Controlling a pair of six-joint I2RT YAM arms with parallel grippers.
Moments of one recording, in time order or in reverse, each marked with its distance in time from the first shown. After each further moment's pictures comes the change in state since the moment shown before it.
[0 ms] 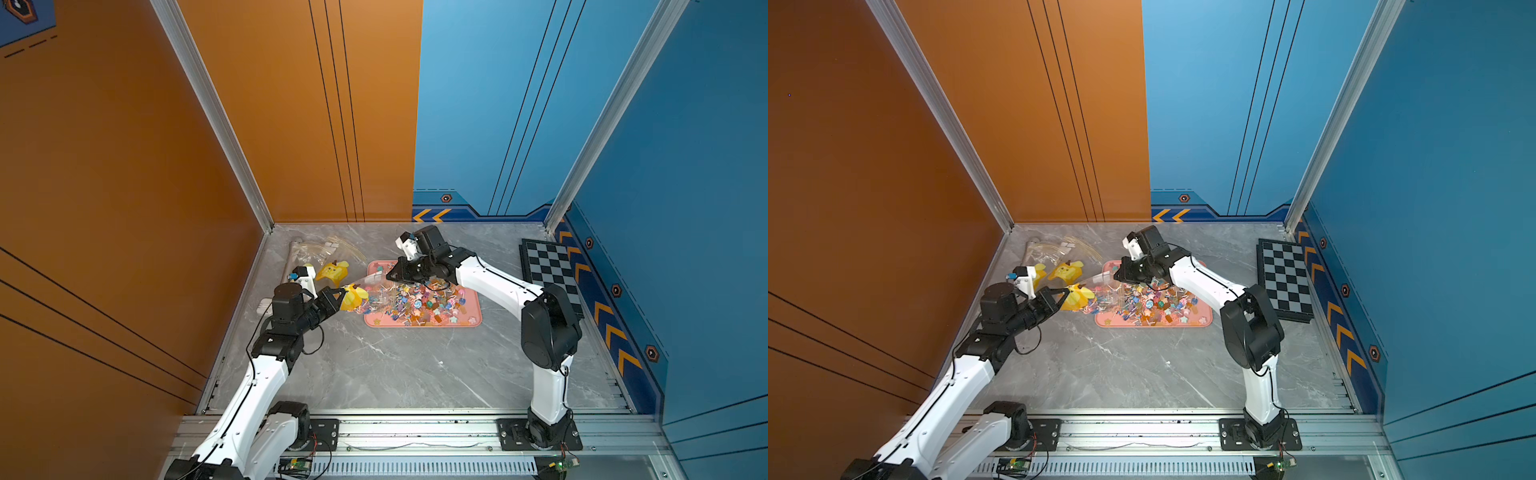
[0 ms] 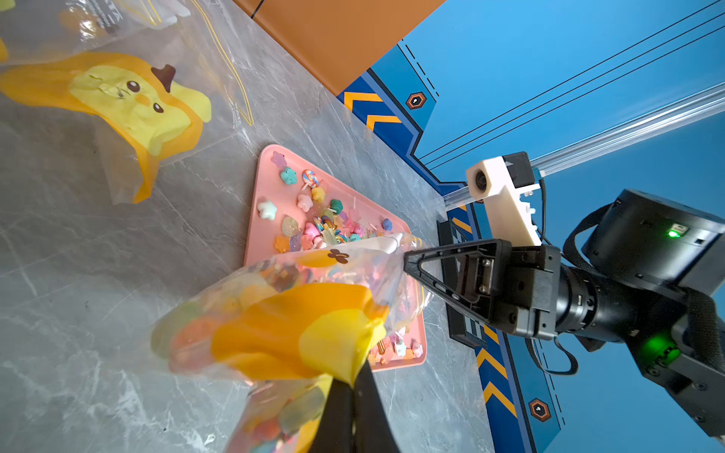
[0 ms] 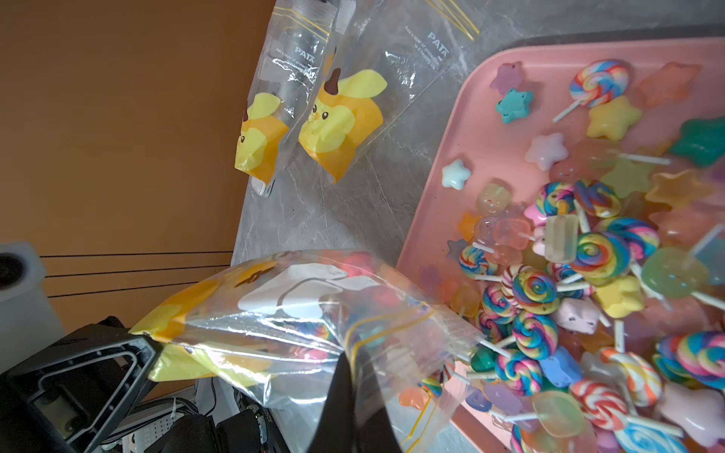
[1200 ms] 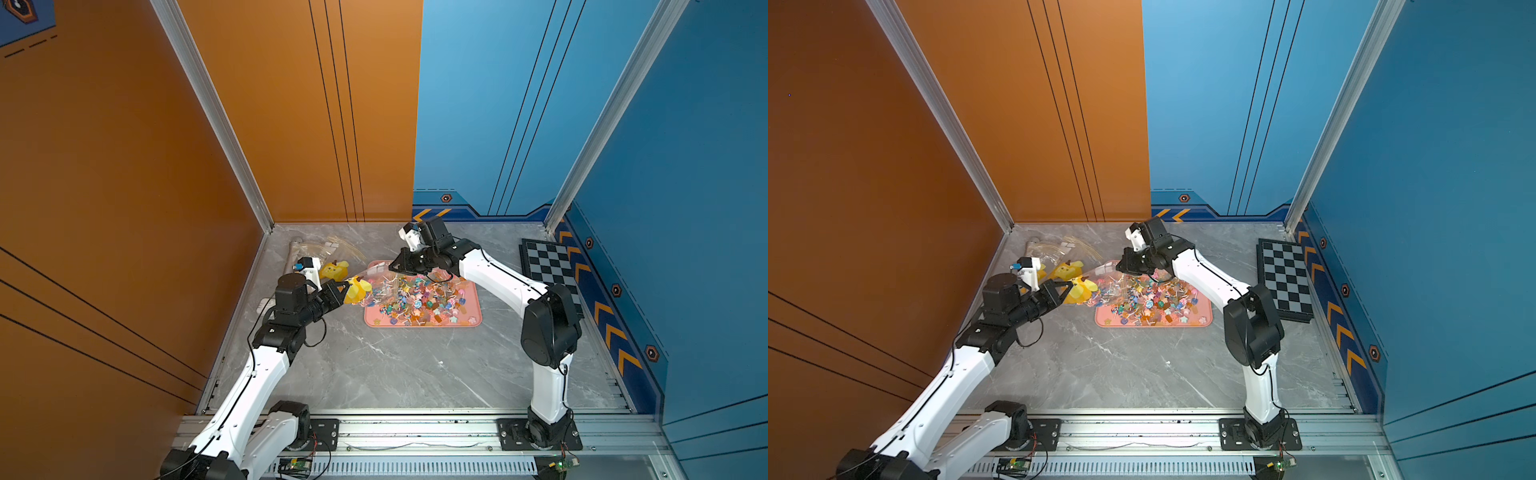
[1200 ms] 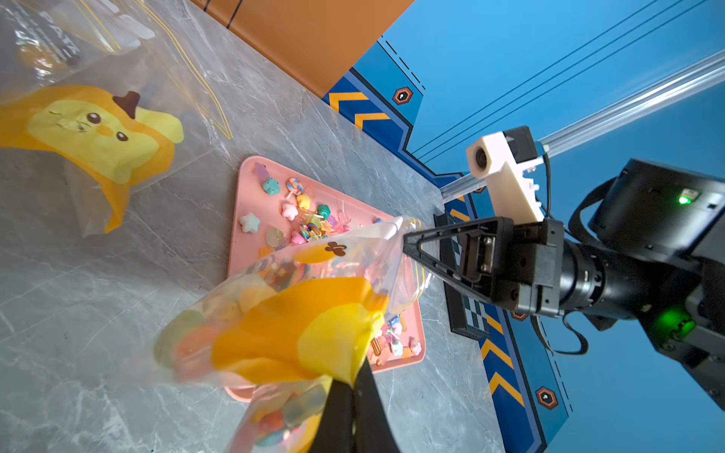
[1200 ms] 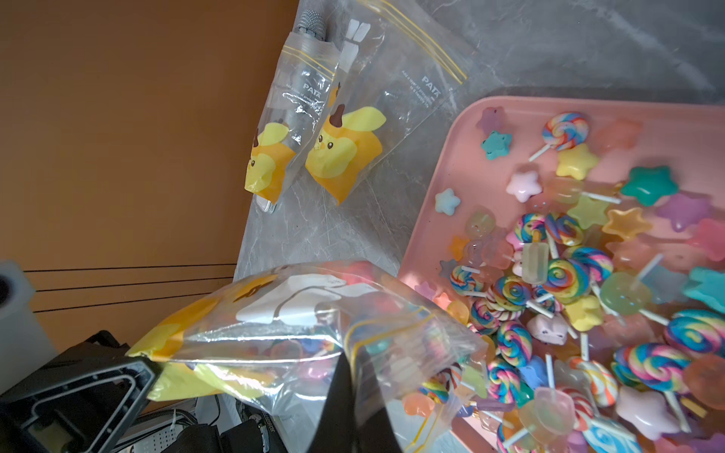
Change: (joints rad) left arm -0.058 0.061 0.110 -0.048 -0.024 0.058; right arm -0.037 0.012 0.093 -0.068 0.006 -0.020
